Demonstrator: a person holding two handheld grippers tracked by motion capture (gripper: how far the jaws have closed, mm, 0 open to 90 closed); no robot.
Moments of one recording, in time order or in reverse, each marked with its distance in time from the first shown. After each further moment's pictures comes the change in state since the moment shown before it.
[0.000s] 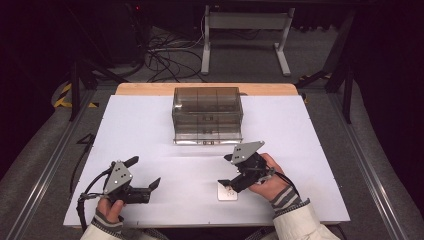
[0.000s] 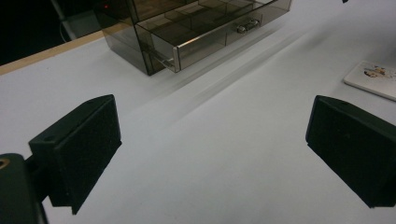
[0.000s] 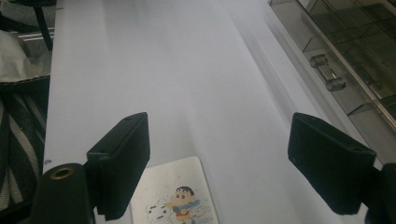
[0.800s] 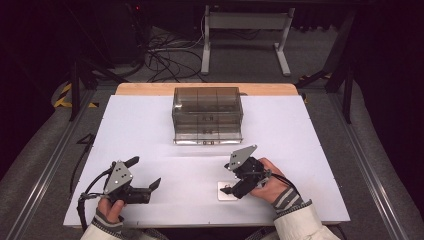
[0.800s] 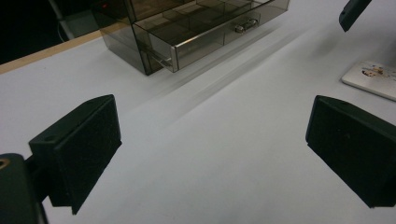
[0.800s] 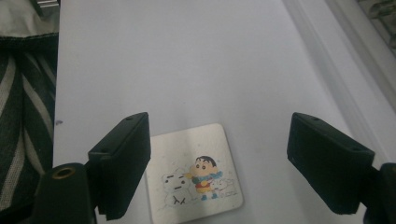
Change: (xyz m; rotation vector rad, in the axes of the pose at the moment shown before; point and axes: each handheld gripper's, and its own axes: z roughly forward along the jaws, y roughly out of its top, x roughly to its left) left arm 0.000 0.000 0.001 -0.001 -0.004 0.003; right arm 0.003 -0.011 0.015 0.128 0.085 -0.012
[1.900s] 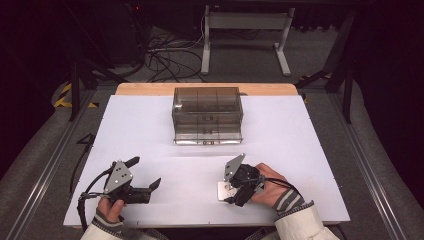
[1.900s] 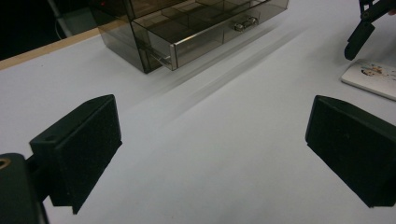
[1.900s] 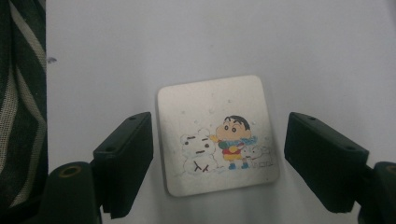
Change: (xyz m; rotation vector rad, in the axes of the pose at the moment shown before) left arm 0.001 -0.001 0.001 0.005 -0.005 -0.005; right arm 0.008 -0.007 0.021 0.198 0.045 -0.066
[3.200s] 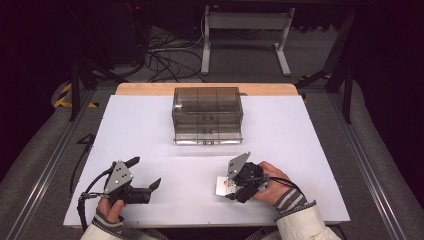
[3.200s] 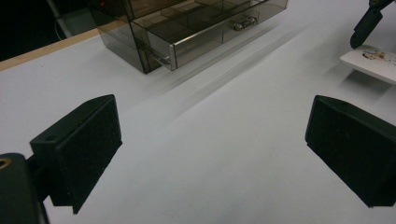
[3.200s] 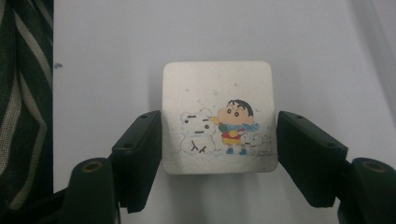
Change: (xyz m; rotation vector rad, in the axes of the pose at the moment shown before) left arm -0.001 0.000 0.000 0.003 -0.002 0.001; right arm 0.000 -0.001 -0.015 -0.048 -0.034 -0.008
